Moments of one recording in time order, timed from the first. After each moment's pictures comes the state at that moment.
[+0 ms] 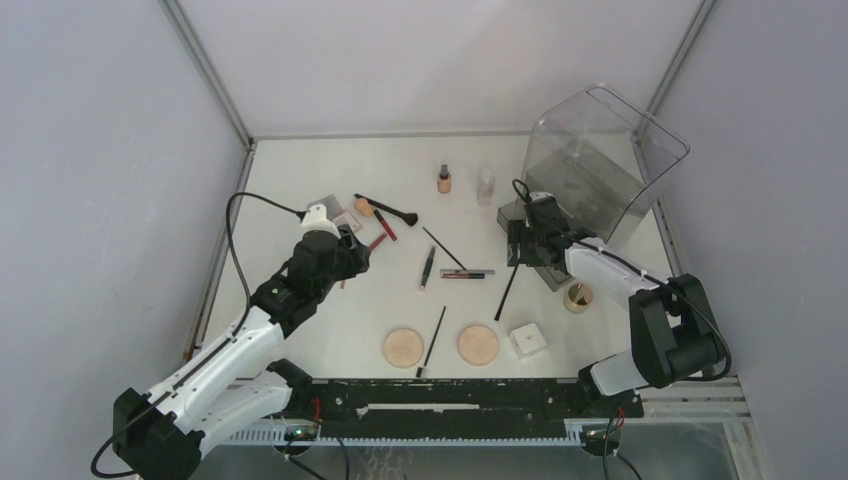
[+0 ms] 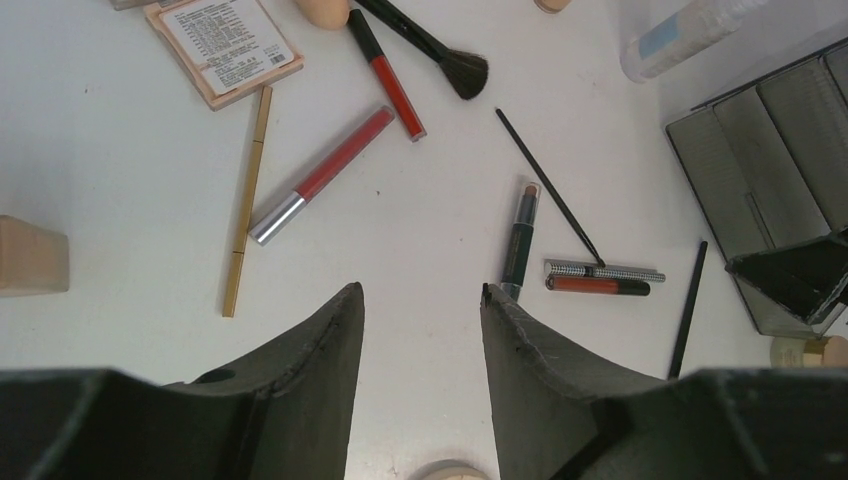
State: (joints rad) left arm -0.56 0.88 0.65 -0.30 -0.31 -0.62; right arm 0.36 1.45 0.83 -0.36 0.12 0.28
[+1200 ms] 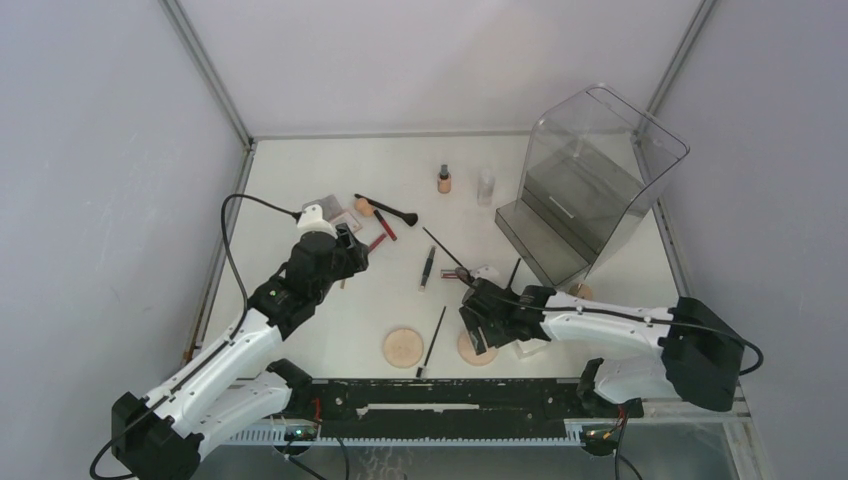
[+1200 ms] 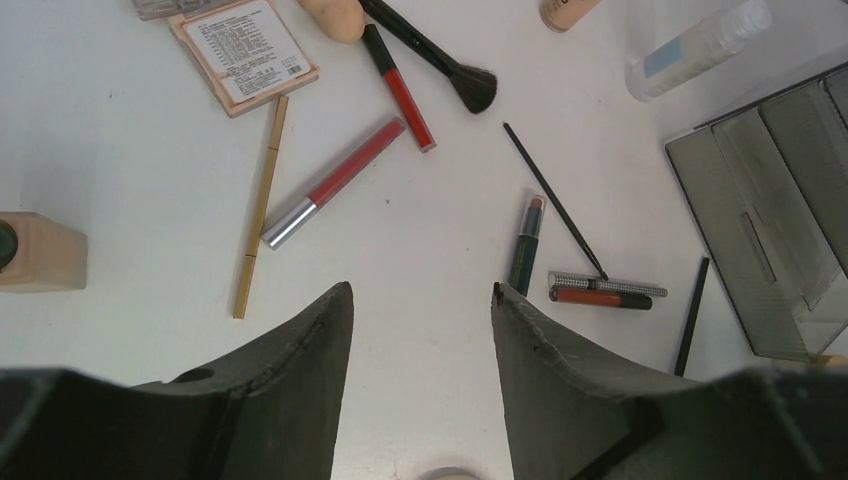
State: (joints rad) left arm -0.56 0.86 0.65 -0.30 -0.35 -0.63; right arm 1.04 1.25 0.70 -0.65 0.19 0.59
